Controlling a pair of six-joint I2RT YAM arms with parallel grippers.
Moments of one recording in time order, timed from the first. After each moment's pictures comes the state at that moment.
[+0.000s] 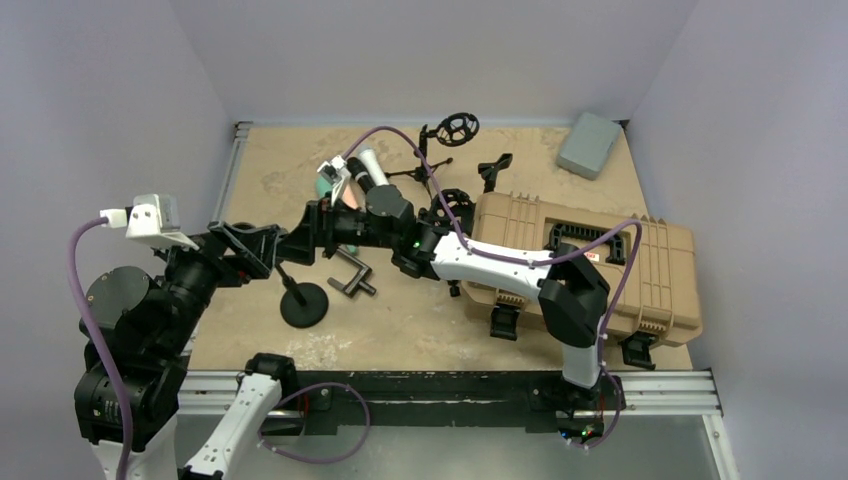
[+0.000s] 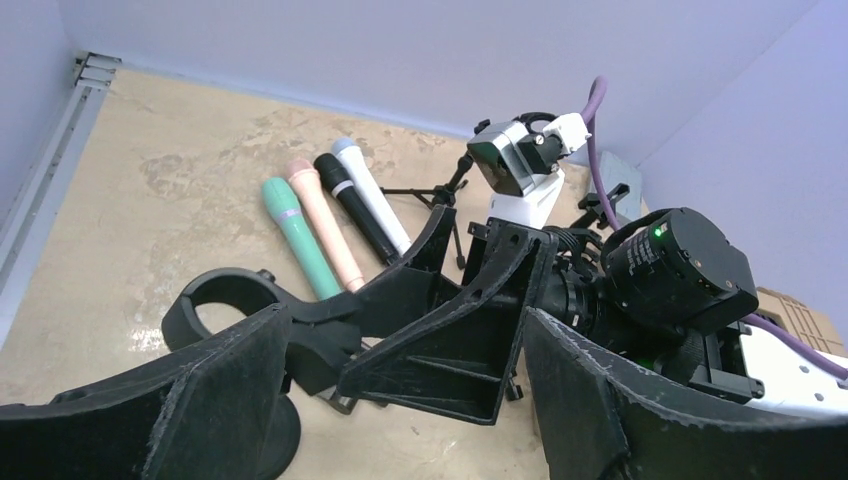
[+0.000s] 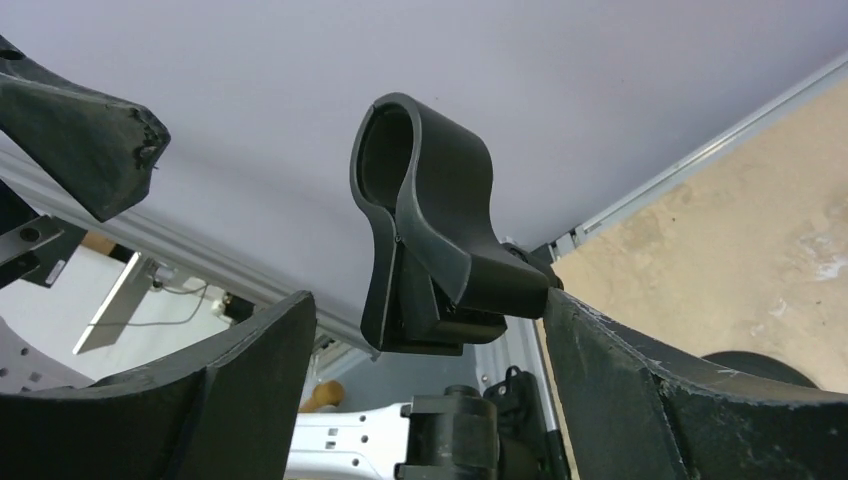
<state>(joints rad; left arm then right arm) -0.15 0.59 1.46 -0.97 0.03 -0.39 1.07 1.90 1.53 0.43 -0.39 0.83</state>
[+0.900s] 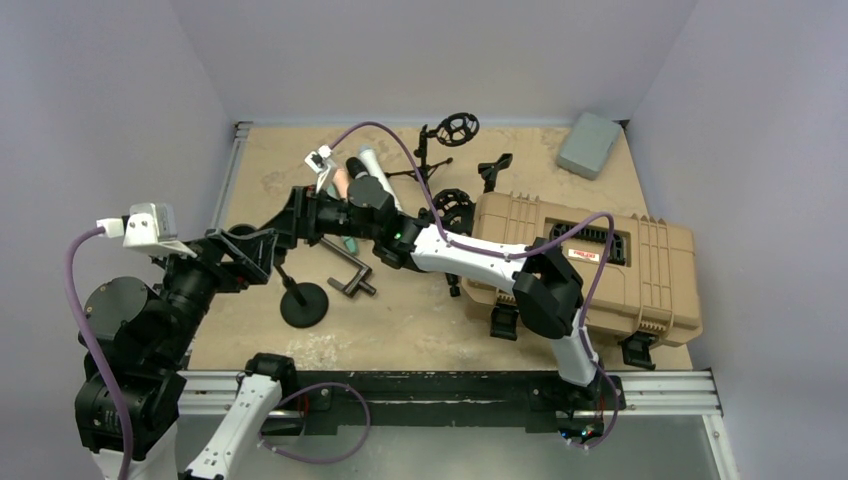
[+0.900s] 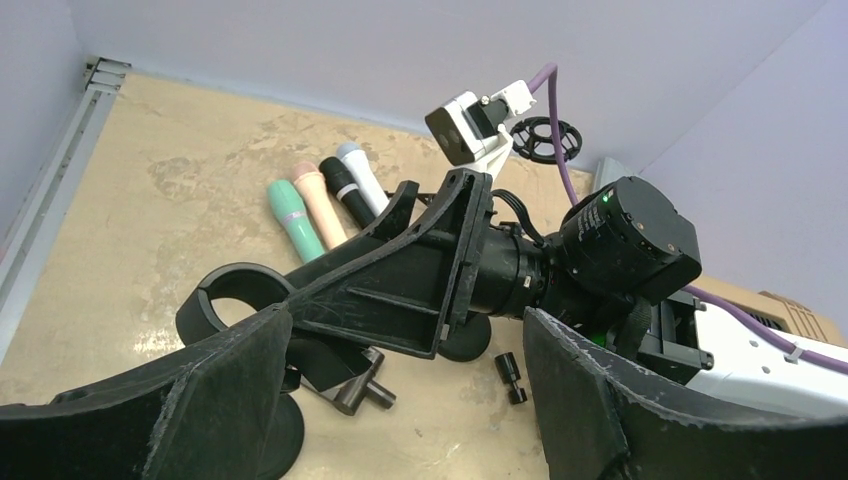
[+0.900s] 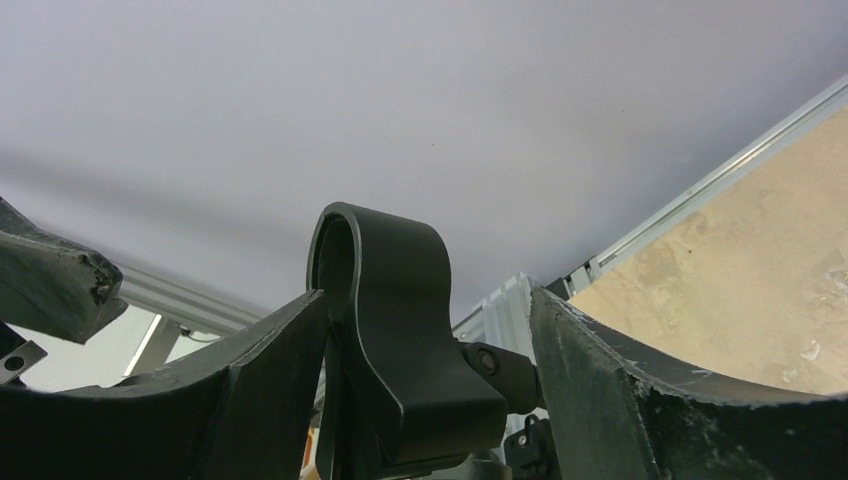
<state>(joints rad) -0.15 0.55 1.44 -0.97 0.02 -0.39 1.07 2.04 1.72 0.43 -0.36 0.94</state>
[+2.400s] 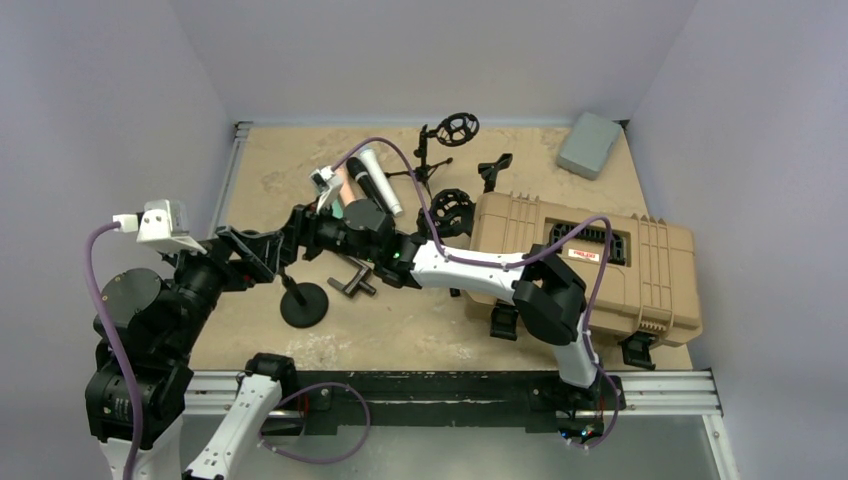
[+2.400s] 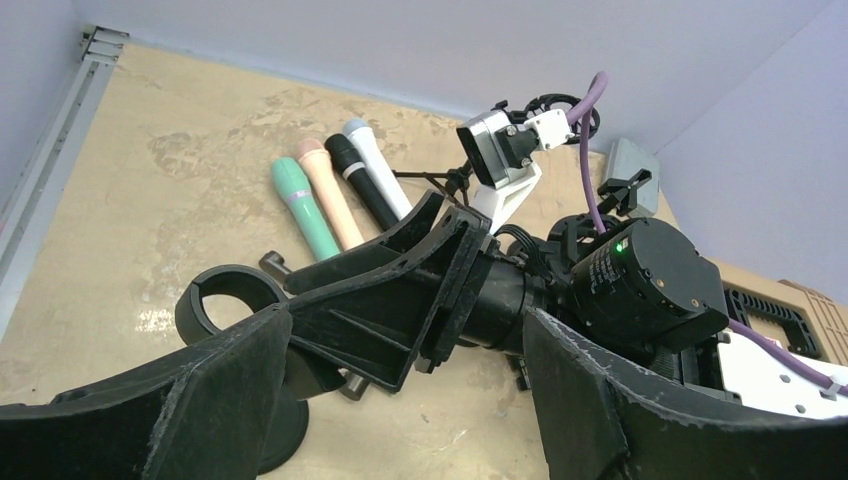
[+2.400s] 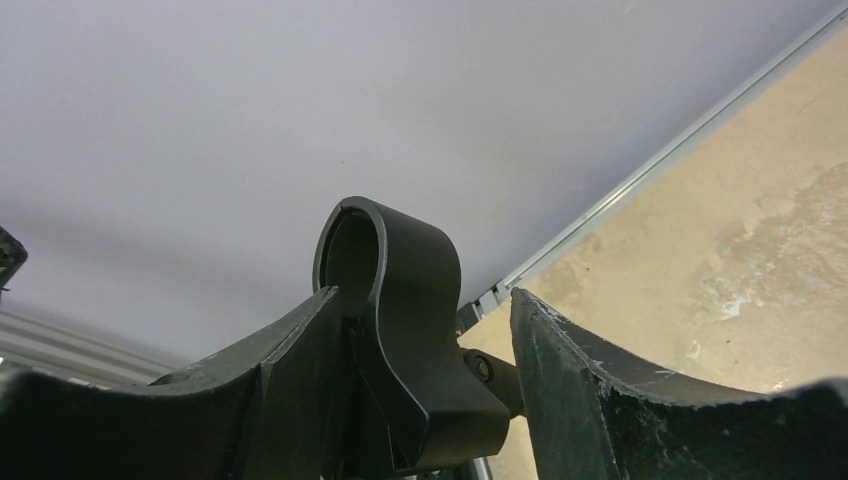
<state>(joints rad) -0.15 0.55 1.38 -0.97 0.02 -0.39 1.13 2.01 1.60 0.46 -0.12 0.75</state>
